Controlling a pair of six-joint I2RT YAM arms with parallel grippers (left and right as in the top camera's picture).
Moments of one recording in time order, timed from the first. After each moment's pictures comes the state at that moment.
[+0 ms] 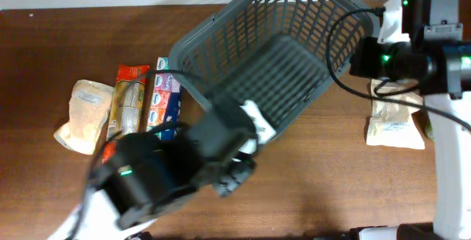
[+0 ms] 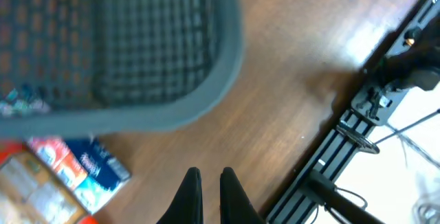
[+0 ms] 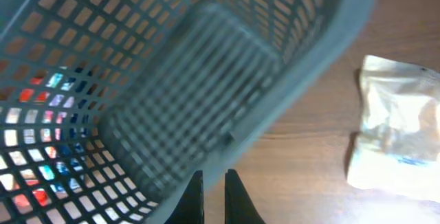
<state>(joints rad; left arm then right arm) -0.97 1.38 1.87 -1.51 -0.07 -0.02 0.04 1.56 1.93 -1.35 -0.18 0.24</state>
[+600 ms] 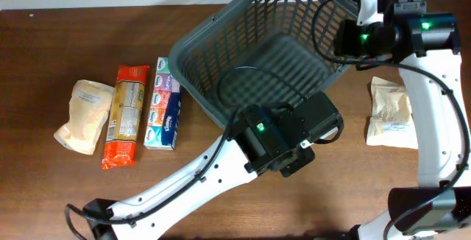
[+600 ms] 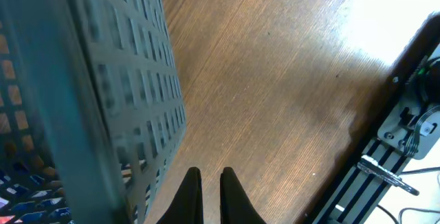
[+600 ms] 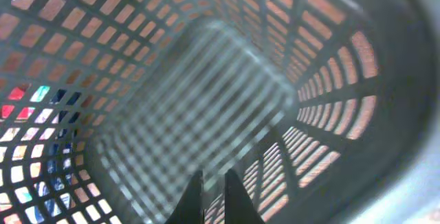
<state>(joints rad) -1.06 1.72 1.87 -1.32 -0.10 0.01 0.03 1.74 1.93 -1.19 -0.21 0.20</state>
